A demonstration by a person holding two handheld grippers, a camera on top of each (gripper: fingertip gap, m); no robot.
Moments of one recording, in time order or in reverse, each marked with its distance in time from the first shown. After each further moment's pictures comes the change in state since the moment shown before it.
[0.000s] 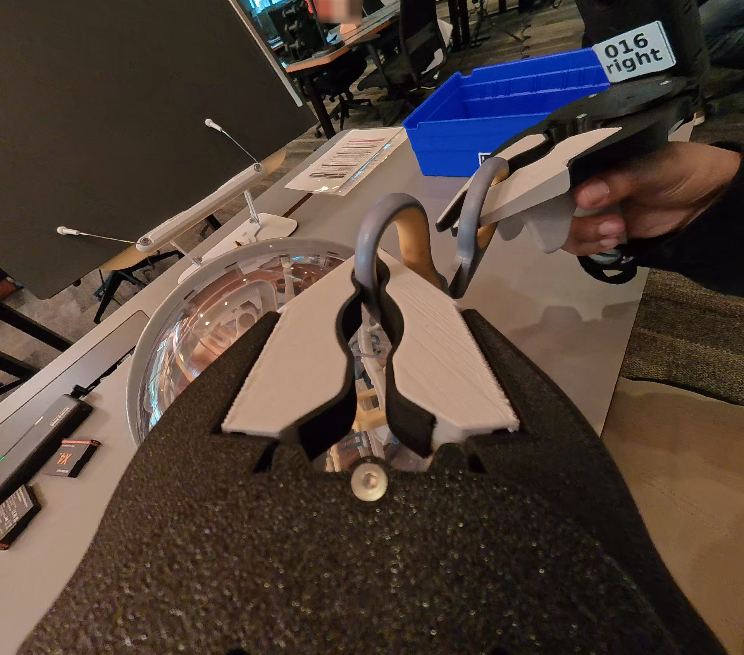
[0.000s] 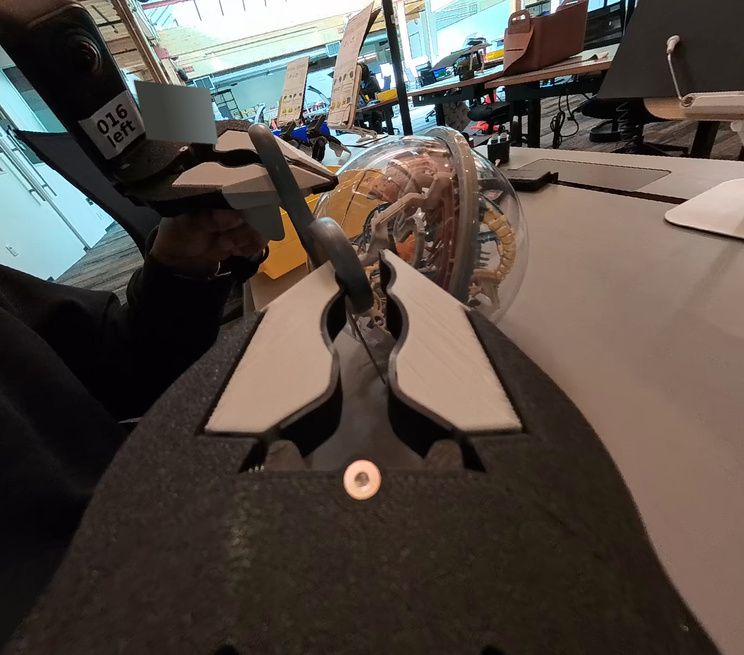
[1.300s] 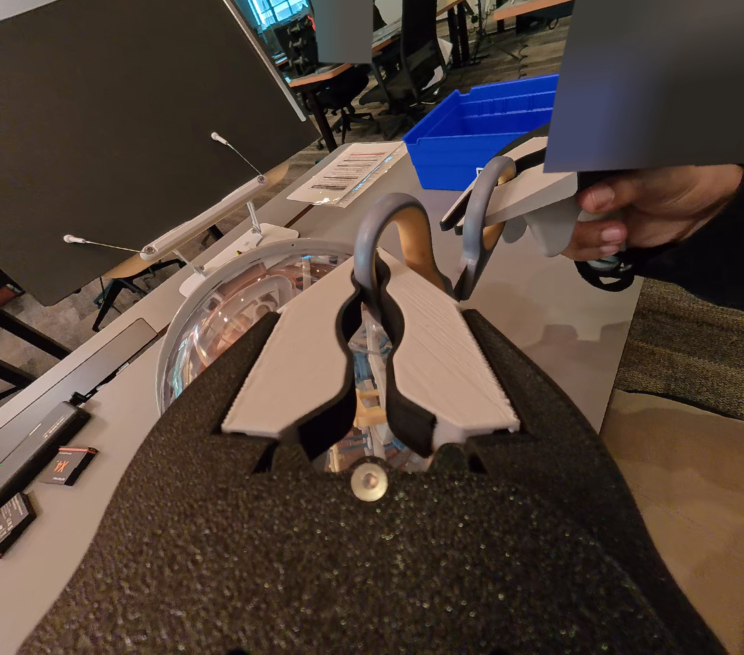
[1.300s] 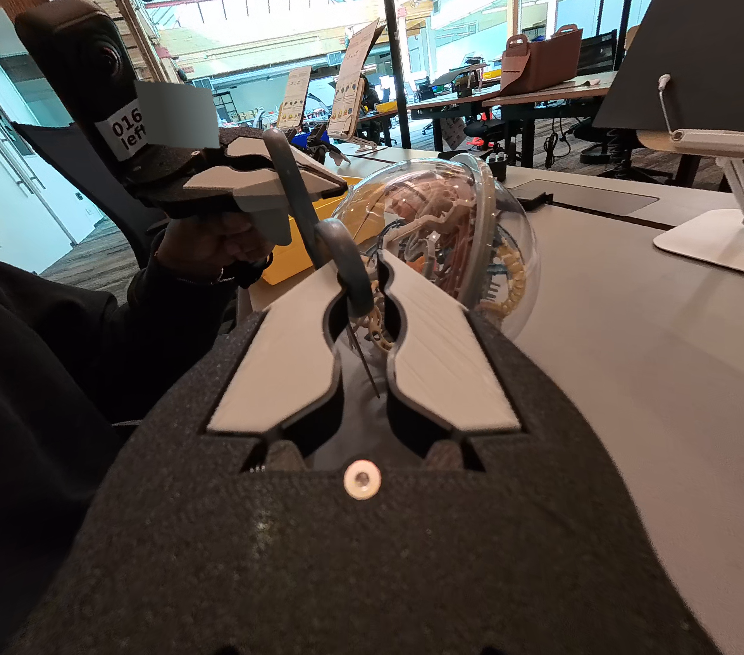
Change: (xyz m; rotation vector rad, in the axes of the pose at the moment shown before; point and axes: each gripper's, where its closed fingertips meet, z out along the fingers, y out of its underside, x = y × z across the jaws) left arm 0.000 -0.009 -0.004 0.033 -0.005 -0.010; right arm -0.009 -0.011 -0.002 0.024 0.002 -0.050
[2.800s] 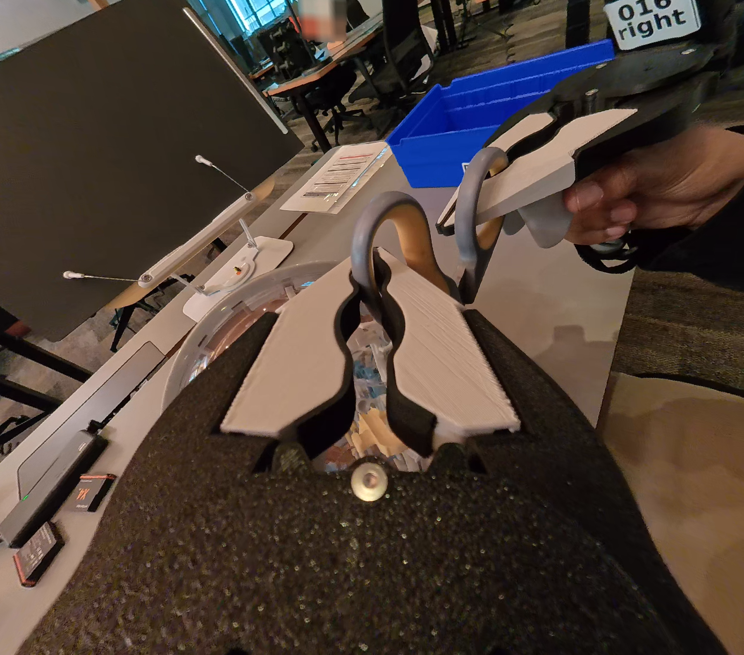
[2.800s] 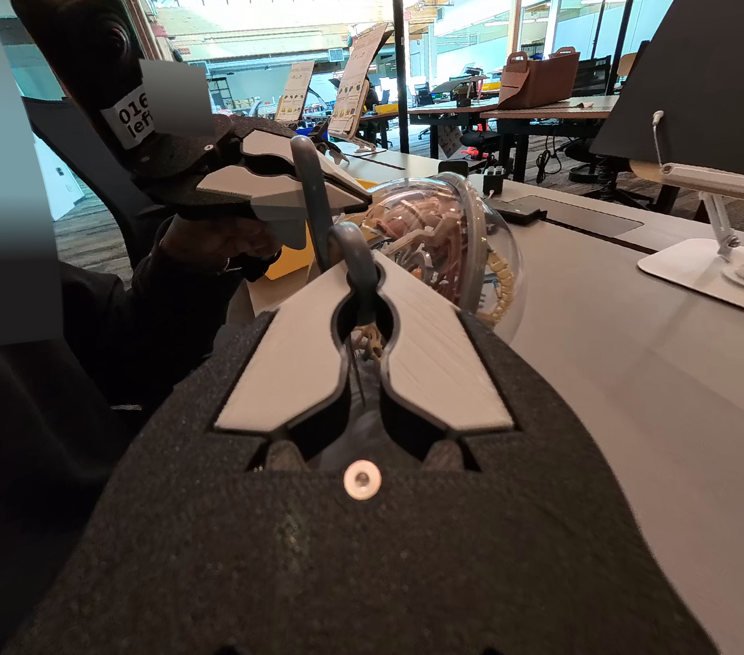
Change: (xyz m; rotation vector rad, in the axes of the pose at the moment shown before) left arm 0.020 -0.011 0.006 -0.015 0.026 0.092; right arm -0.017 -0.008 -0.009 -0.001 0.002 -0.082
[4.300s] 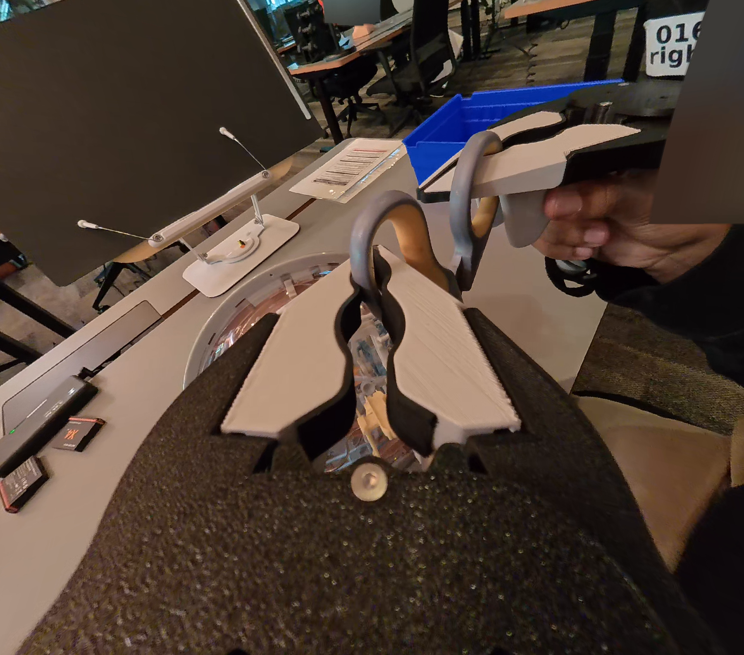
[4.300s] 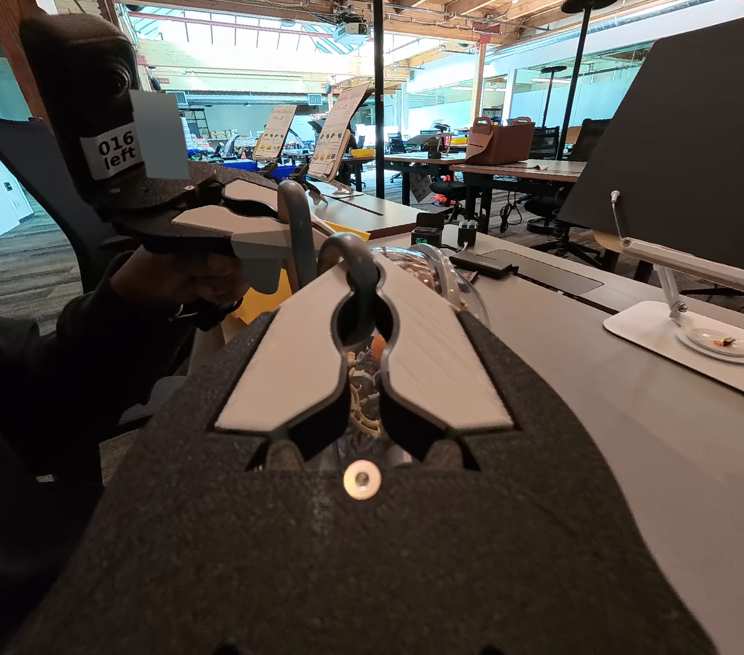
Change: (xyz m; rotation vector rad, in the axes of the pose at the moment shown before) left arm -0.012 -0.005 -0.028 -0.014 -0.049 -0.136; right arm -0.012 -0.037 0.022 0.109 0.065 -0.089
